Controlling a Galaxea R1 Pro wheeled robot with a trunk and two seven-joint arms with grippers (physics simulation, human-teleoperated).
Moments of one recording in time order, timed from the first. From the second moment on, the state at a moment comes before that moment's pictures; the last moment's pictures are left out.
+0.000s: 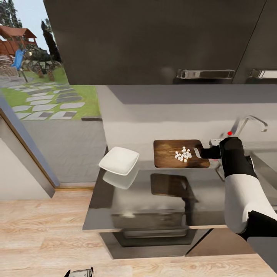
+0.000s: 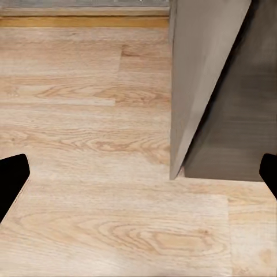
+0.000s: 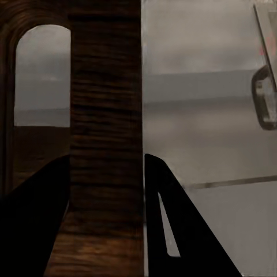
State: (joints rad) left arm -0.39 0.01 0.02 0.08 0.02 -0.78 0.09; right arm -1.14 -0.09 -0.38 -0.91 0.73 0.98 0.55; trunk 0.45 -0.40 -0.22
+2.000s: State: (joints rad) left arm -0.39 0.01 0.02 0.08 0.02 -0.78 0.09; right arm -1.14 -0.06 -0.37 -0.91 0.86 0.98 0.55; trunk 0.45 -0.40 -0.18
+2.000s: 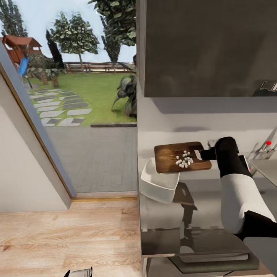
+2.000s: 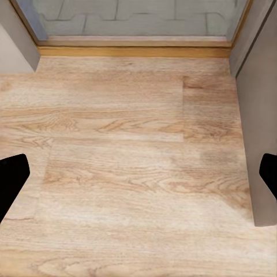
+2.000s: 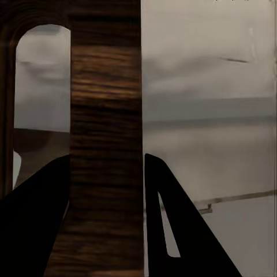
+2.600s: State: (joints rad) left arm -0.39 0.01 0.02 0.08 0.02 -0.78 0.09; right arm -1.15 -0.07 -0.33 -0.91 0.91 0.99 0.55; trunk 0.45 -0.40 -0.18
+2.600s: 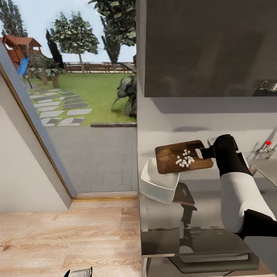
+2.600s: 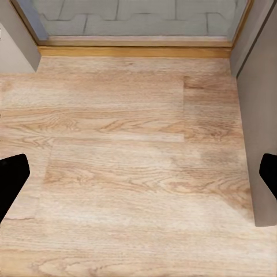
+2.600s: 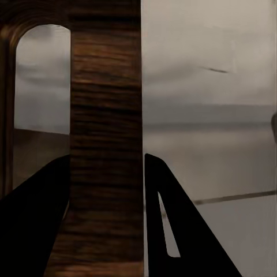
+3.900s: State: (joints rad) left arm -0.39 0.01 0.02 0.08 0.02 -0.78 0.09; right arm -1.25 0.01 -0.10 -0.89 1.15 0.99 0.55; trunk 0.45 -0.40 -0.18
